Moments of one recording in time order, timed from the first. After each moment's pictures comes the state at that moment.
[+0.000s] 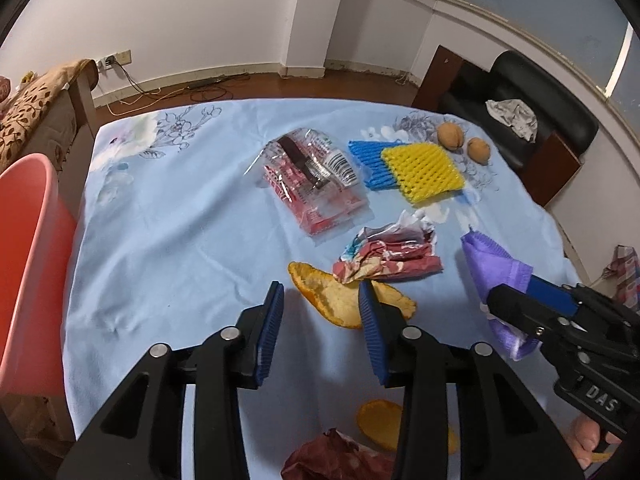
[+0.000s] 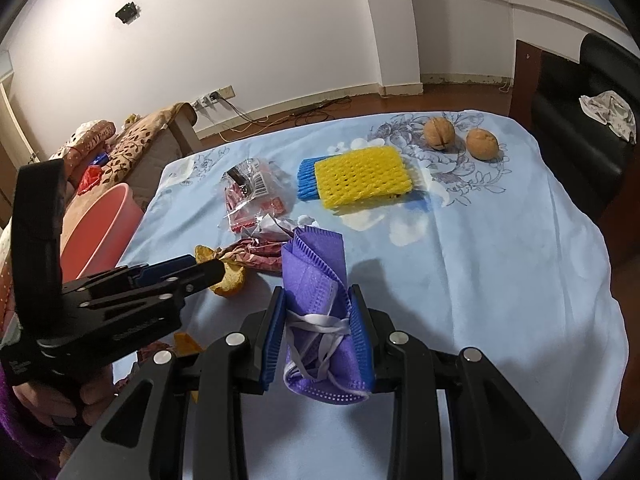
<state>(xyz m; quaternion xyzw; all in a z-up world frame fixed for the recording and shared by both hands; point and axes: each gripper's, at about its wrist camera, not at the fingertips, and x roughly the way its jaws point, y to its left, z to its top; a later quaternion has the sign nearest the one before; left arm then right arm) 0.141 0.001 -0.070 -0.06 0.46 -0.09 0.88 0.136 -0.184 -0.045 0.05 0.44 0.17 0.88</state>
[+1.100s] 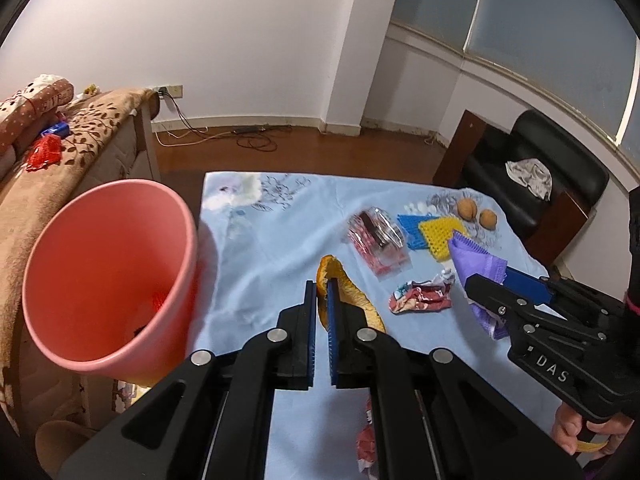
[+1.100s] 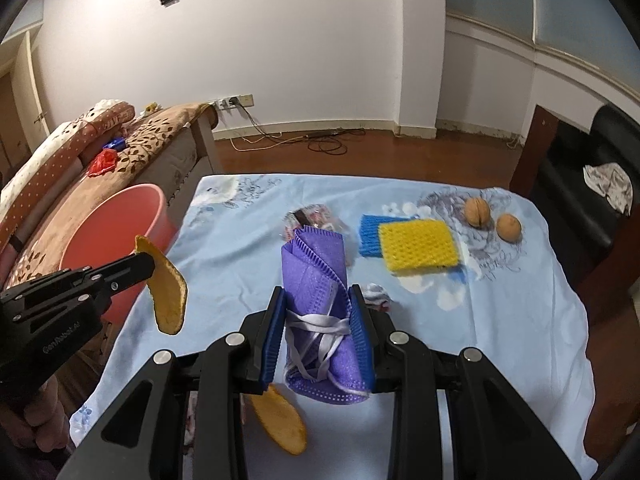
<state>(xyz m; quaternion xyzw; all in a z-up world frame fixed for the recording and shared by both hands) 0.073 0.071 0.002 -0.09 0.37 -0.02 0.93 0.120 -0.109 0.007 -0.04 0.39 0.17 0.91</state>
